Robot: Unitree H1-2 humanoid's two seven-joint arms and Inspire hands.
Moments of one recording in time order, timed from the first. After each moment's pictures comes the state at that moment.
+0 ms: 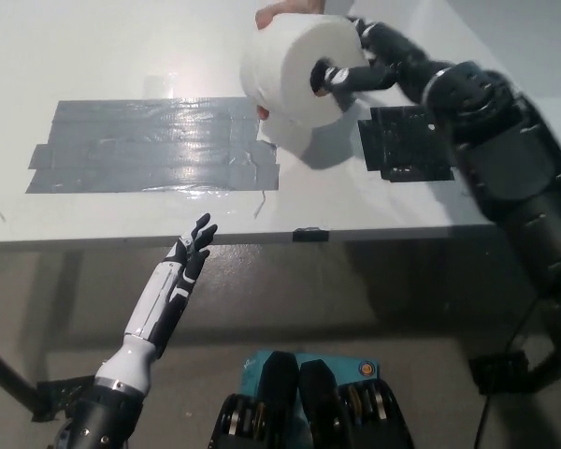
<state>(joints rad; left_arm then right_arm) -0.18 0.15 -0.10 0.02 0.13 -0.10 -0.09 -1.16 -0.20 0.25 0.85 -0.11 0.26 0.23</state>
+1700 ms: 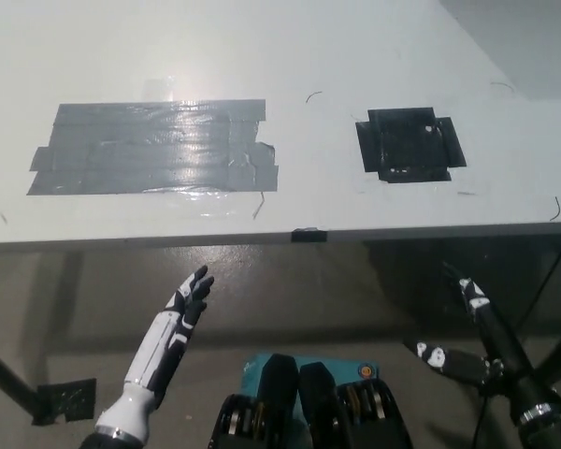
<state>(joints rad) -0.06 0.14 -0.11 0.04 0.13 -0.10 -0.08 -0.09 -0.16 0.07 0.05 -0.16 0.04 0.11</state>
